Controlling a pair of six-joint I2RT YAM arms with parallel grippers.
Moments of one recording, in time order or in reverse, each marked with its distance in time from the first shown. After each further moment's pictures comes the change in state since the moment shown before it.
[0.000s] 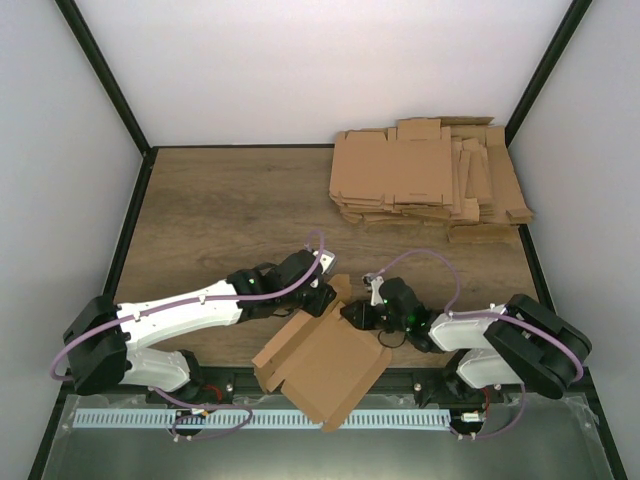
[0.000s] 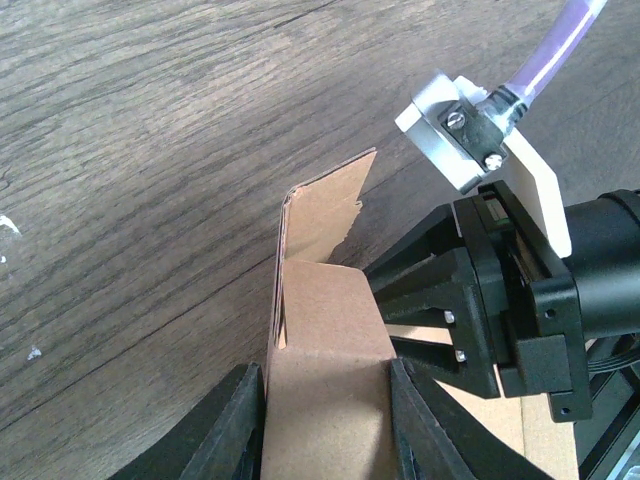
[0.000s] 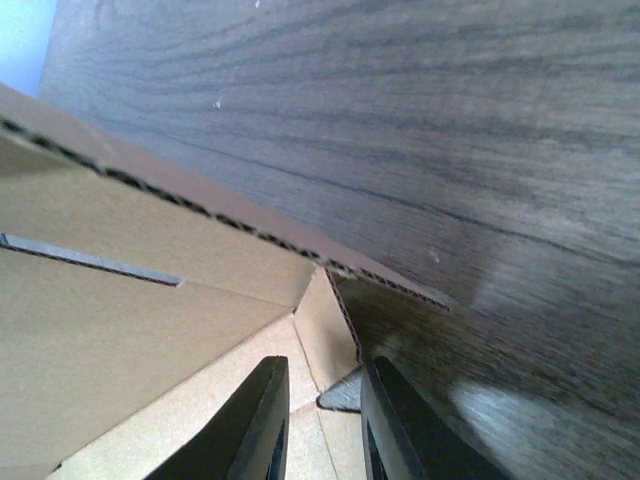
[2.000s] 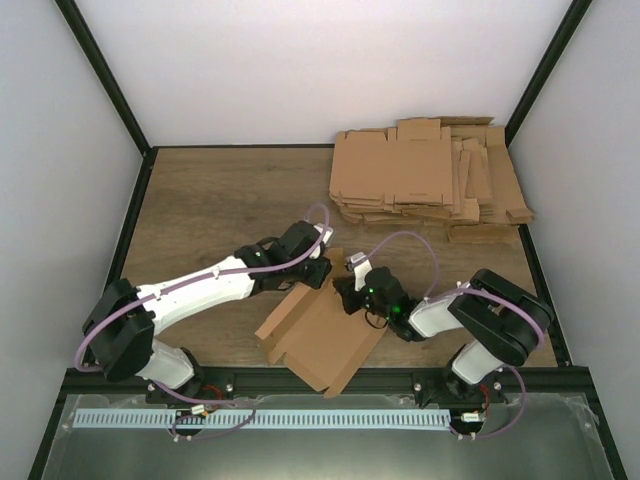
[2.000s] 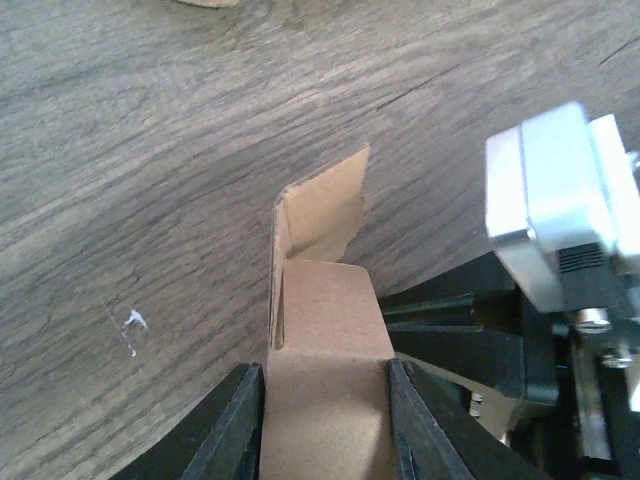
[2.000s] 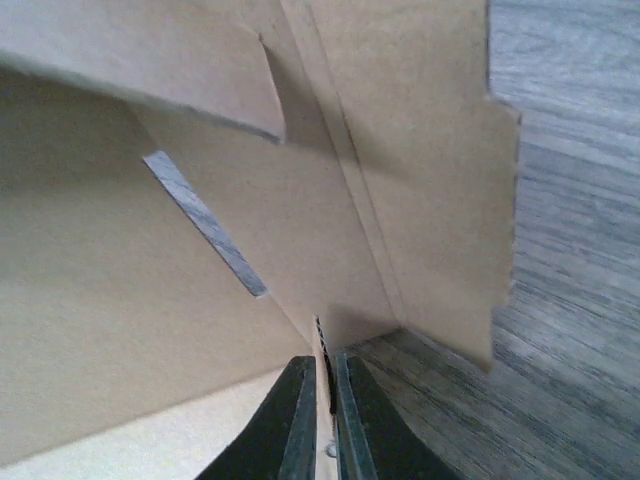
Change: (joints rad) left arm 0.161 0.137 0.141 -0.019 -0.002 0.141; right arm 0.020 0.234 0.127 0.249 0.259 -0.414
